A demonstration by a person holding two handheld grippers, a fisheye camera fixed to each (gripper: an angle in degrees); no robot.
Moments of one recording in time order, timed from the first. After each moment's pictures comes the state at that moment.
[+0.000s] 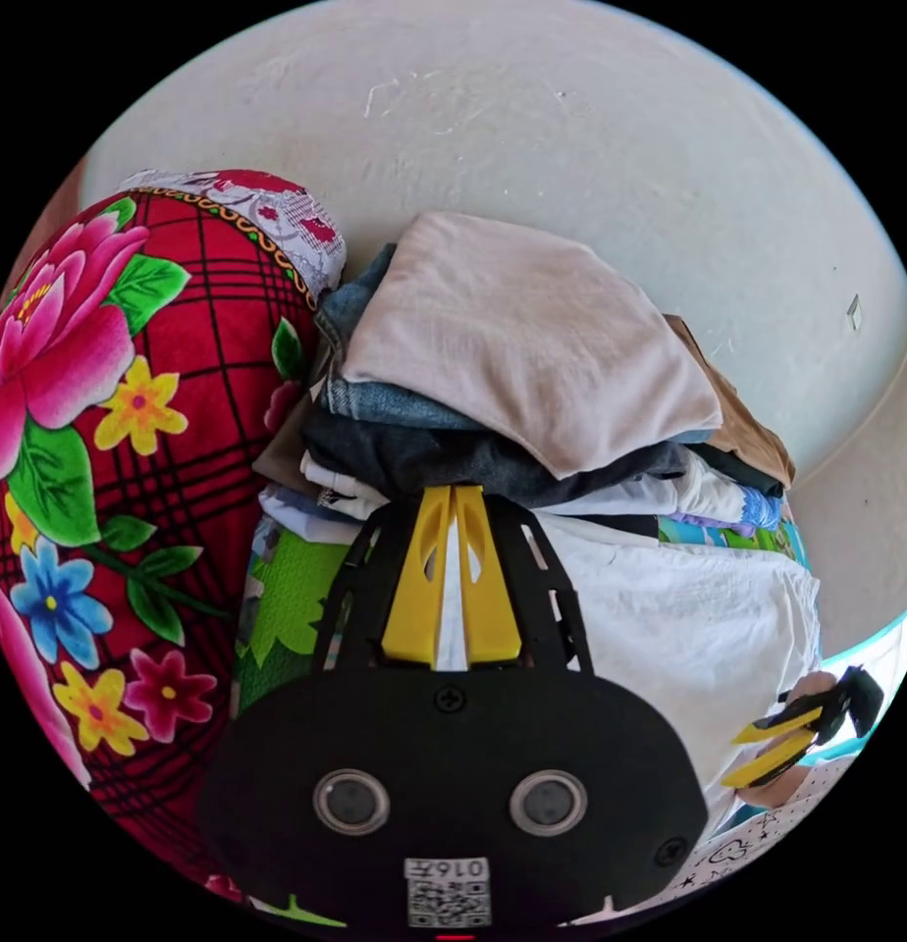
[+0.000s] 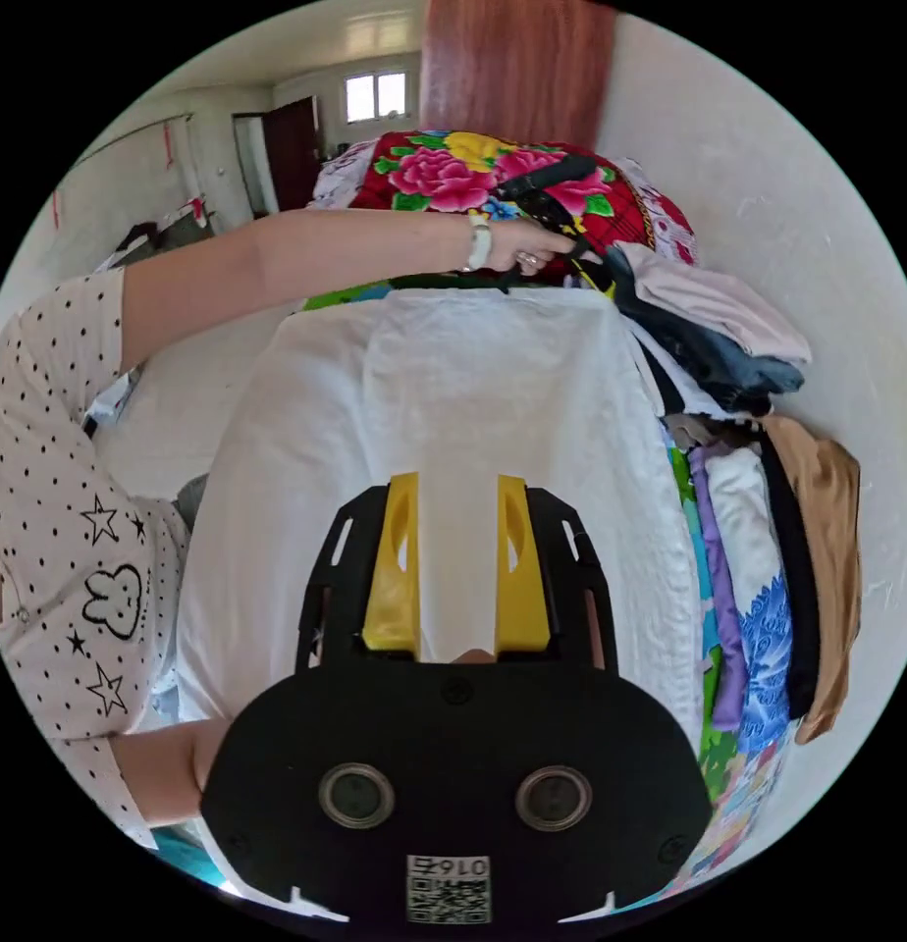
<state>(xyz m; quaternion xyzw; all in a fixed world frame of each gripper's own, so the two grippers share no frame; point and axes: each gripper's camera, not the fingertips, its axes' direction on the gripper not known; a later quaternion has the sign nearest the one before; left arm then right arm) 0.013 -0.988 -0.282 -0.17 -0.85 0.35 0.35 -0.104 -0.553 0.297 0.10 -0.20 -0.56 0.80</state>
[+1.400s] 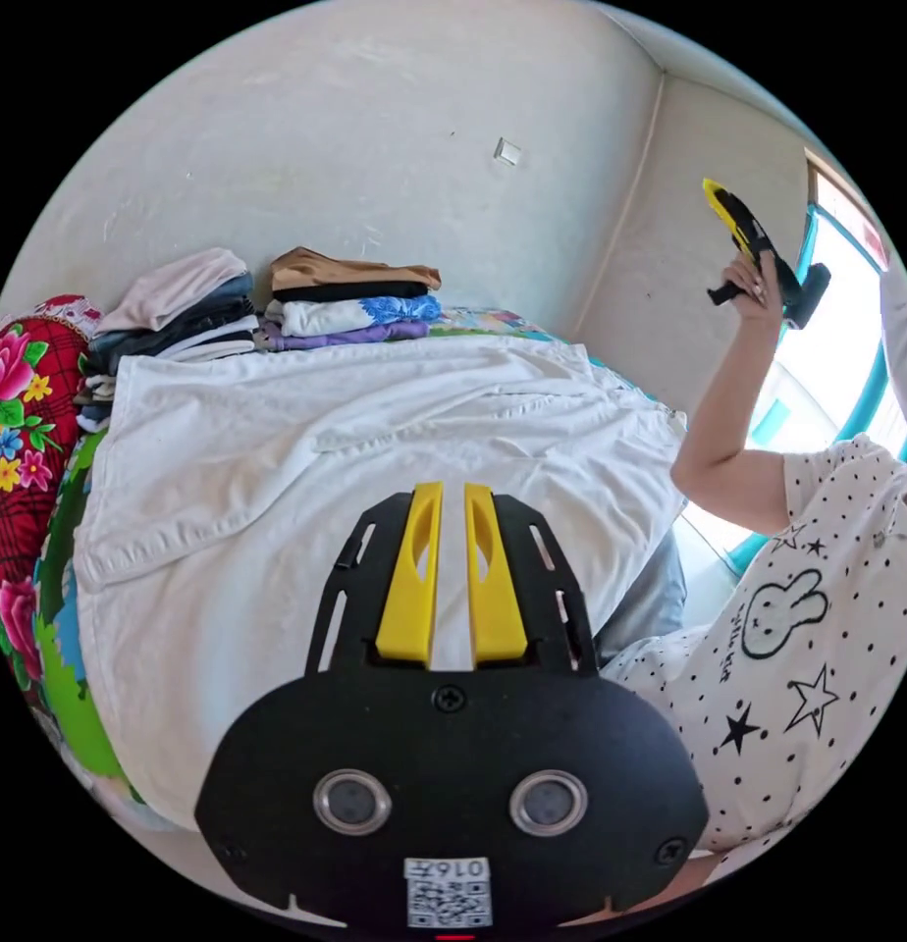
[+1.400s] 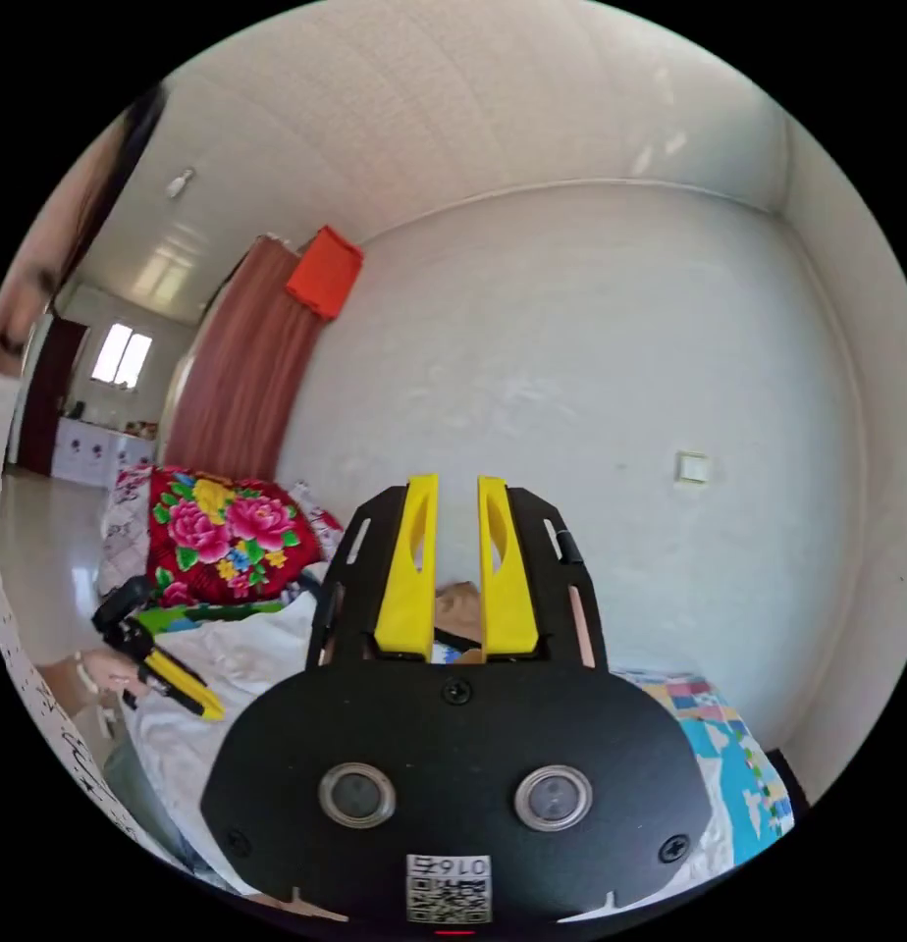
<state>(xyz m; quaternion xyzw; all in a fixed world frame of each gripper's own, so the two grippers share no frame) 0.067 -0.556 -0.231 -0.44 -0.69 0.40 0.42 0.355 -0.244 -0.111 0.63 -0.03 -0.09 0.77</state>
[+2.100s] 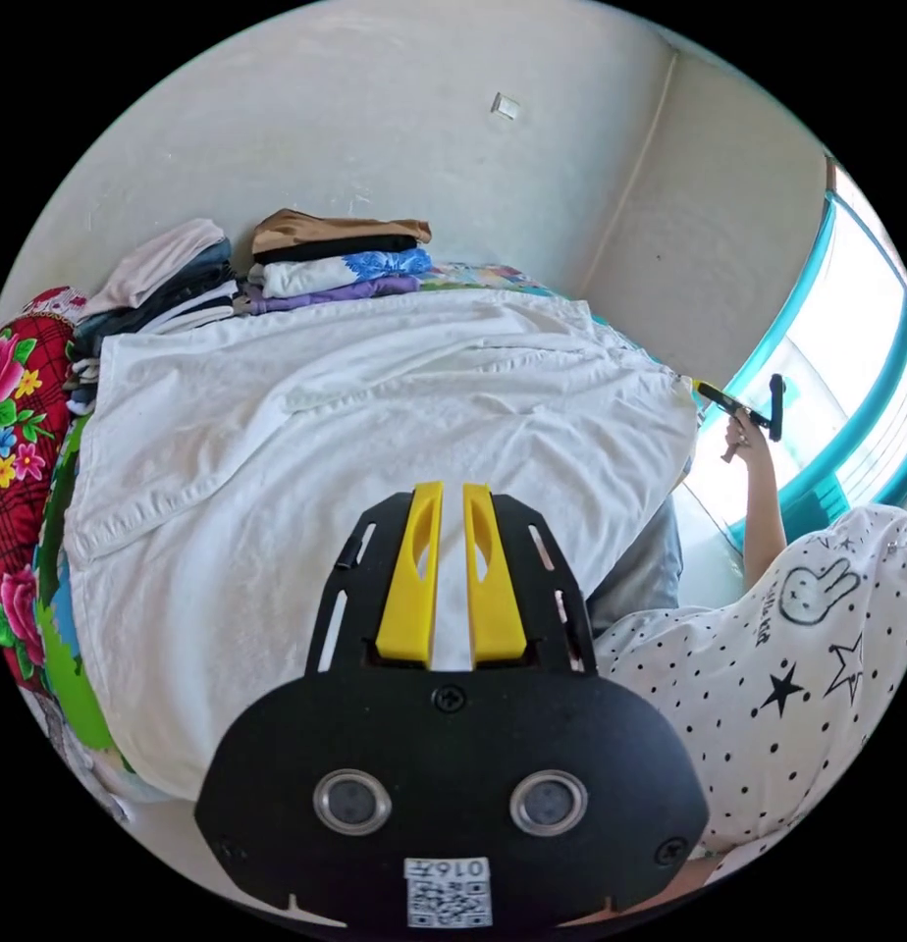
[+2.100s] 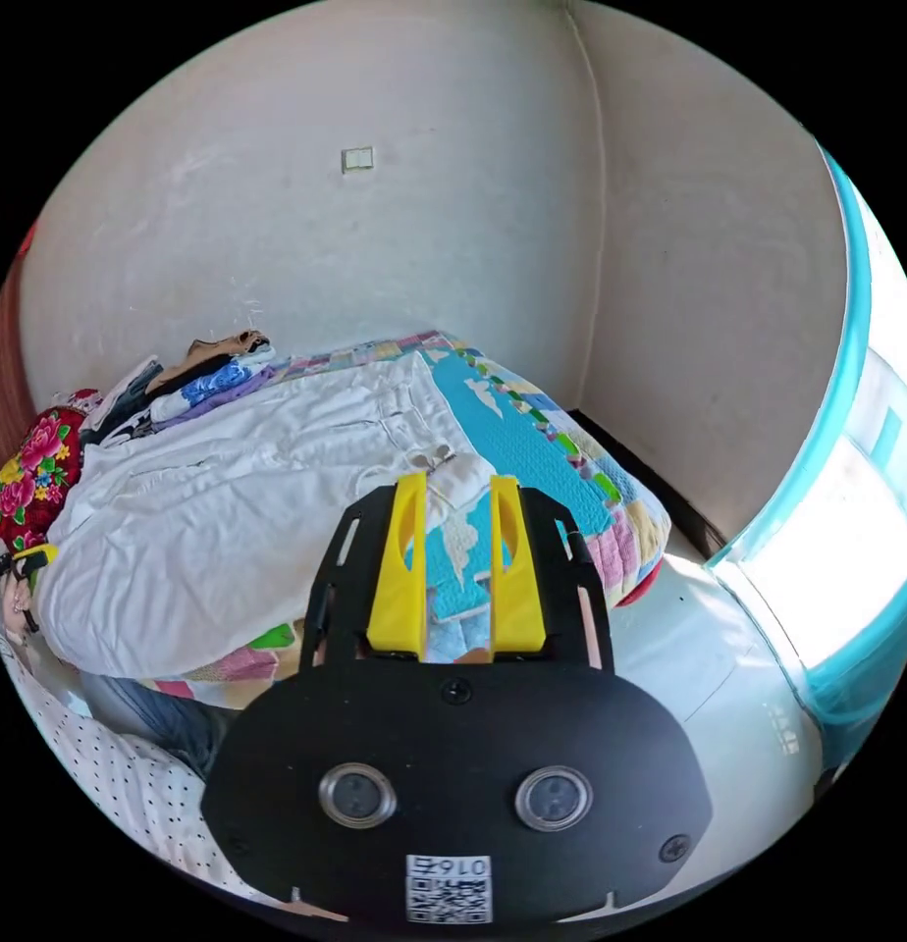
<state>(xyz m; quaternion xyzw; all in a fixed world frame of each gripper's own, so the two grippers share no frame) 0.008 -0.487 -0.146 -0.46 -0.72 0.36 0.39 0.720 0.063 0.096 0.28 0.11 0.22 0.93</state>
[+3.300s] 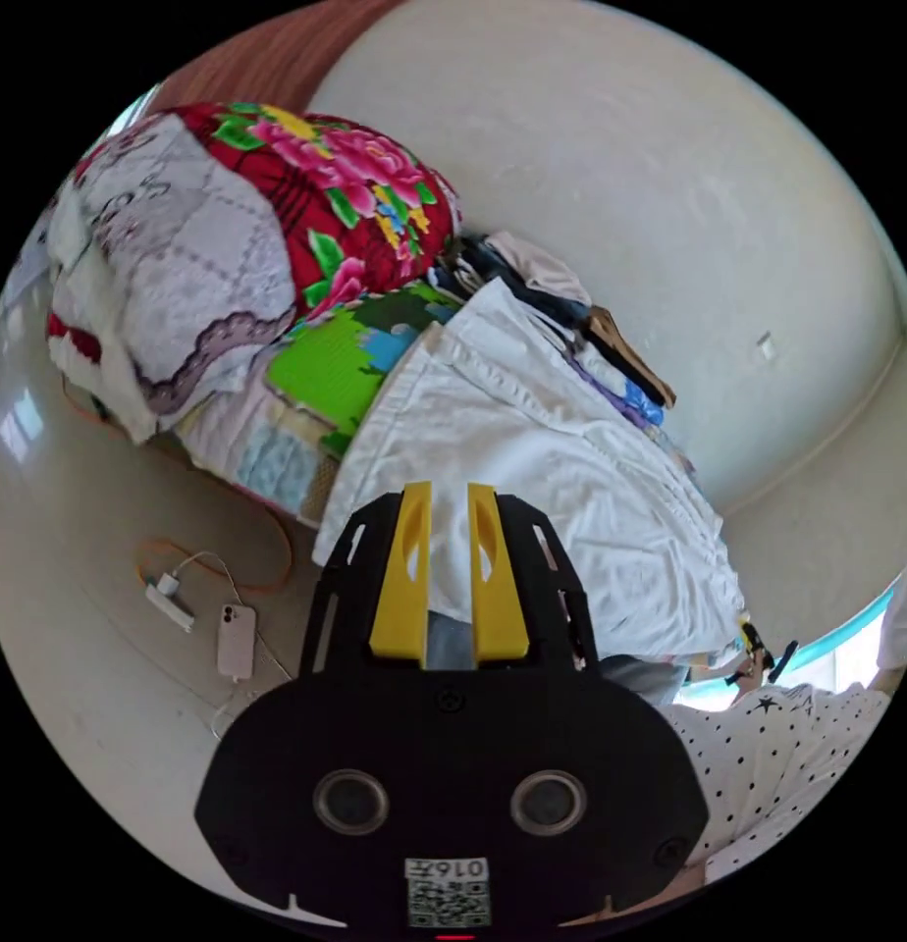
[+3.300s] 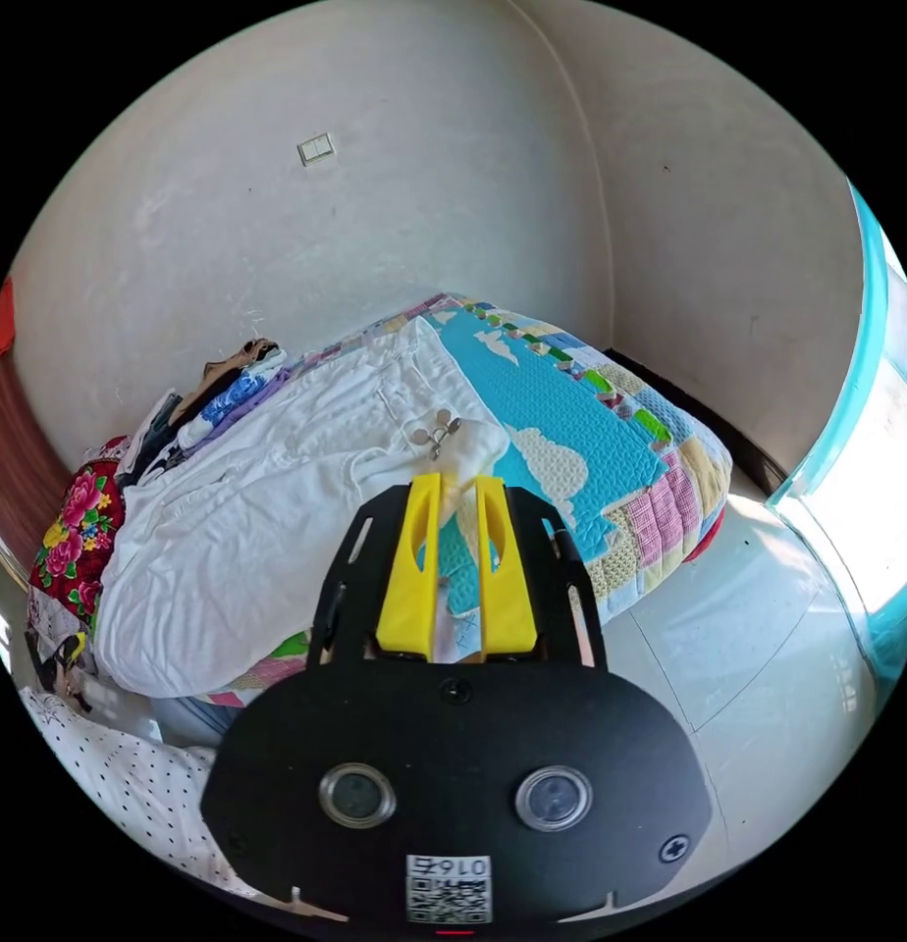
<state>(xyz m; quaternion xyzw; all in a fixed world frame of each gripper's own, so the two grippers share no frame) -0.006 -0.294 -0.366 -0.06 -0.82 0.34 0.46 0.691 0.182 0.198 0.26 -0.01 0.29 0.92</state>
